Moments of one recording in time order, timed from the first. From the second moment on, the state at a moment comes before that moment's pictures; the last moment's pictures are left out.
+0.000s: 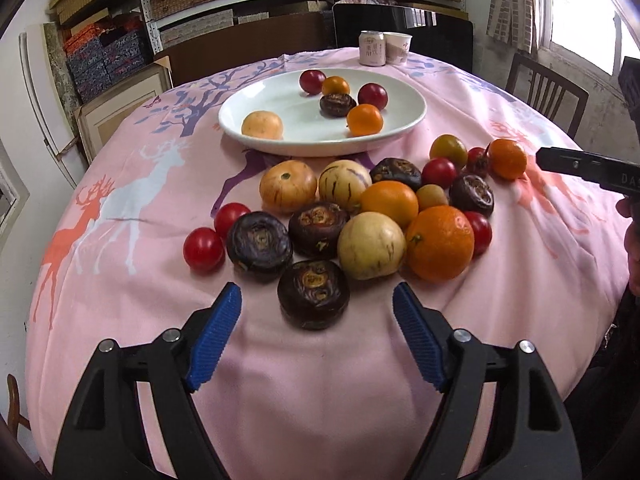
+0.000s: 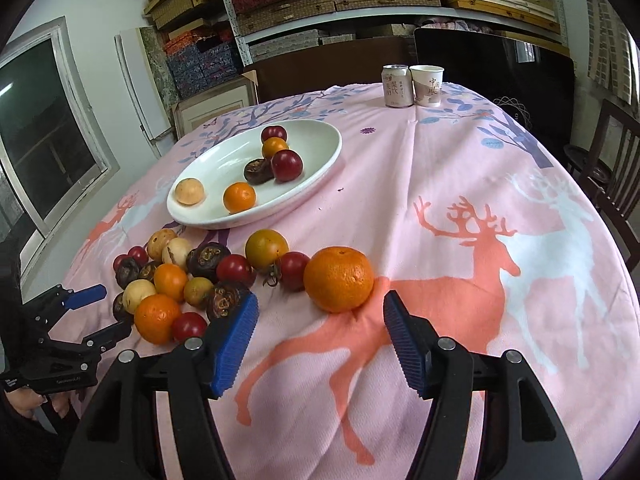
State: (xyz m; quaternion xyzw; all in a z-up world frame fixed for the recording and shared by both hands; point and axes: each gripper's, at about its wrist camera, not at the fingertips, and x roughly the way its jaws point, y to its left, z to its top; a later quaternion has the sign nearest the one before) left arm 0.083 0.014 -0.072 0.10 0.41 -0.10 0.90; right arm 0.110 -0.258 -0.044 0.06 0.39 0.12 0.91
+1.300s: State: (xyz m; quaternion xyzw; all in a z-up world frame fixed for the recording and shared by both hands) left arm 0.087 0.034 -0.079 0.01 0.38 -0.11 0.92; right arm 0.159 -0.259 -0.076 0.10 0.45 0.11 0.88
